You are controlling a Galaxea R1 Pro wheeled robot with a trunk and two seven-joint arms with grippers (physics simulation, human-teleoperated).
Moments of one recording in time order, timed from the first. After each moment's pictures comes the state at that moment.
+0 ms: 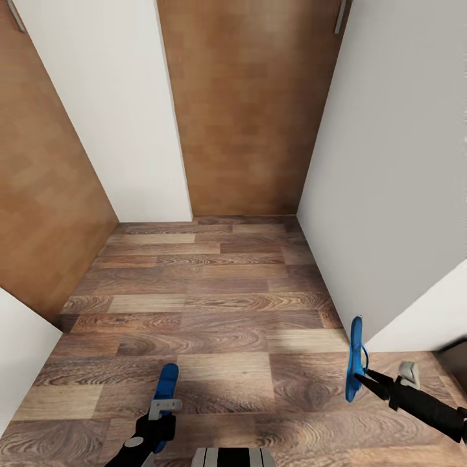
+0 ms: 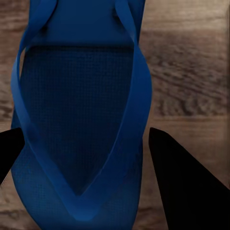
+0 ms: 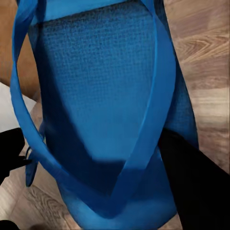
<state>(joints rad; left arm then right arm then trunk) -0.42 -0.03 -0.11 -0.38 0.11 -0.04 0.07 -0.39 -0.40 -0.48 -0.65 -0.13 0.11 1.36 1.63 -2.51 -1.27</state>
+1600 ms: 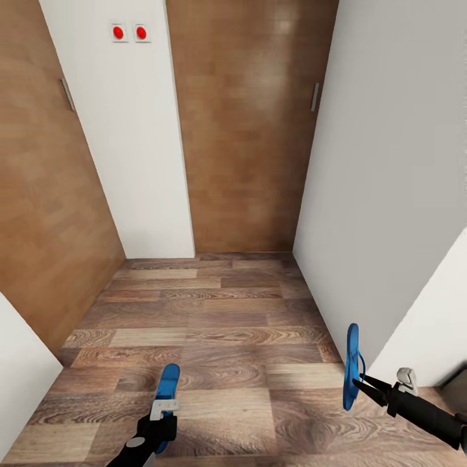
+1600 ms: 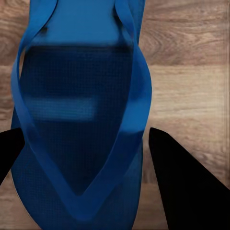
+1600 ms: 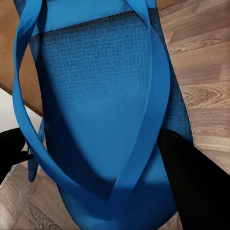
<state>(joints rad) -0.42 -0.03 -0.11 -0.38 0.11 -0.04 0.06 -0.39 -0.39 -0.48 -0.61 -0.11 0.10 1.36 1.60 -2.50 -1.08</state>
